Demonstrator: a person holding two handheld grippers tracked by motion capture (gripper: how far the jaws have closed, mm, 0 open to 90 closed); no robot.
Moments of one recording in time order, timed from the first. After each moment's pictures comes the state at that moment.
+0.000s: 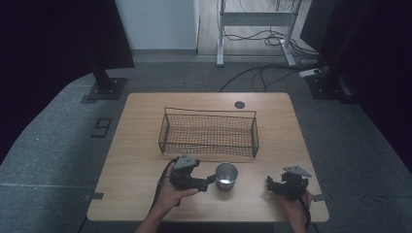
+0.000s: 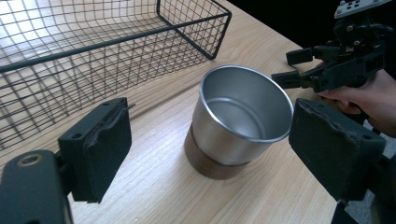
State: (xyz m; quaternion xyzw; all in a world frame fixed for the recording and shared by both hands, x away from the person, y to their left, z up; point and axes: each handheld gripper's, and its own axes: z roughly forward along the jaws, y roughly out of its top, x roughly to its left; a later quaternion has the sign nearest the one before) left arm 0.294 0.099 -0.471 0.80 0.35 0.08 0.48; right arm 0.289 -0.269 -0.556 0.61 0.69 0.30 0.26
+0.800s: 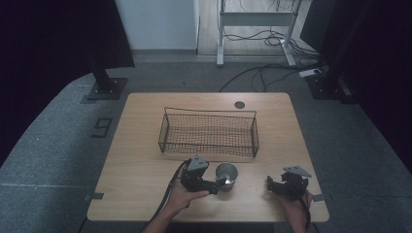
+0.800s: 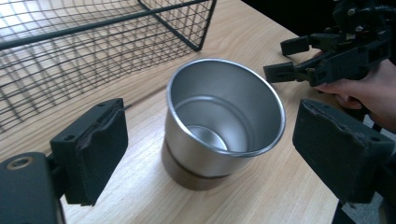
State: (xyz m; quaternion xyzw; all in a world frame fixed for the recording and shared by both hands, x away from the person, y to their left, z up) left arm 0.294 0.067 -0.482 0.81 0.34 0.06 0.46; right arm 0.289 -0.269 -0.556 0.61 0.69 0.30 0.26
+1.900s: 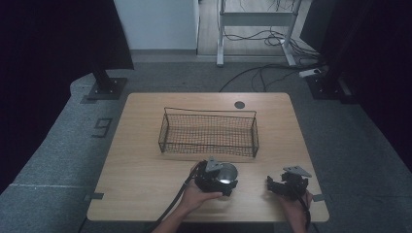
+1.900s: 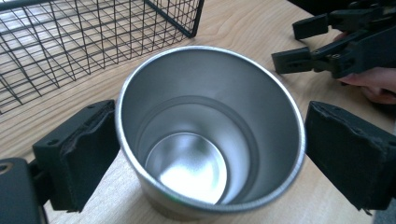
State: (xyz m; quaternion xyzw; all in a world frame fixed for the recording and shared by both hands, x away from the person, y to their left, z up) left arm 0.303 0.027 -0.505 0.83 0.35 0.08 0.43; right arm 0.289 -0.269 -0.556 0.61 0.69 0.30 0.26
